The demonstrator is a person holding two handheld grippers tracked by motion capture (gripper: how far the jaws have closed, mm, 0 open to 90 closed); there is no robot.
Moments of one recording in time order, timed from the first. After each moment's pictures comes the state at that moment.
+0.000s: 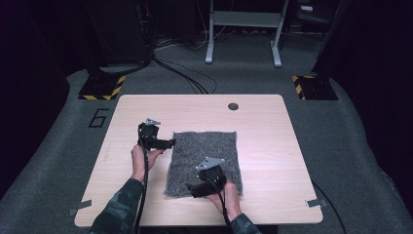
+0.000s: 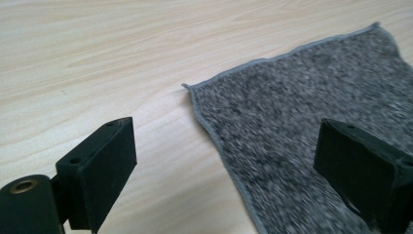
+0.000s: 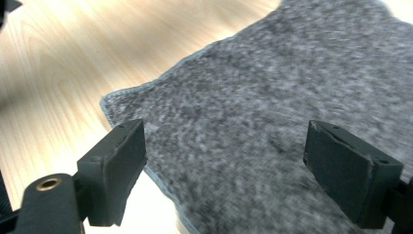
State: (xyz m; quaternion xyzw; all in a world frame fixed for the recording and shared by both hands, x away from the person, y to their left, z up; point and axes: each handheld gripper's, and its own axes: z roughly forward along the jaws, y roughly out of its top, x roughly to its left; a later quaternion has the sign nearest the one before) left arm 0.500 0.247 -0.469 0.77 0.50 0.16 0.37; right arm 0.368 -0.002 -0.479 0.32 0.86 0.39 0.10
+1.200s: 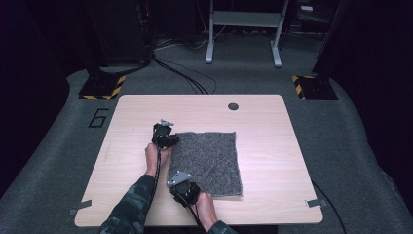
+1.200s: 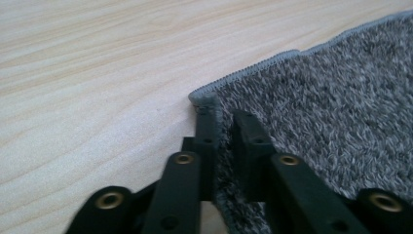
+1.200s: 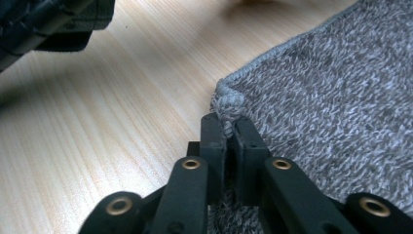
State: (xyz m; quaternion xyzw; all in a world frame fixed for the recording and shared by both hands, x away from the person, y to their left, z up) left arm 0.535 0.218 -0.516 0.78 0.50 0.16 0.35; right arm 0.344 0.079 -0.520 0.30 0.87 0.36 0.14
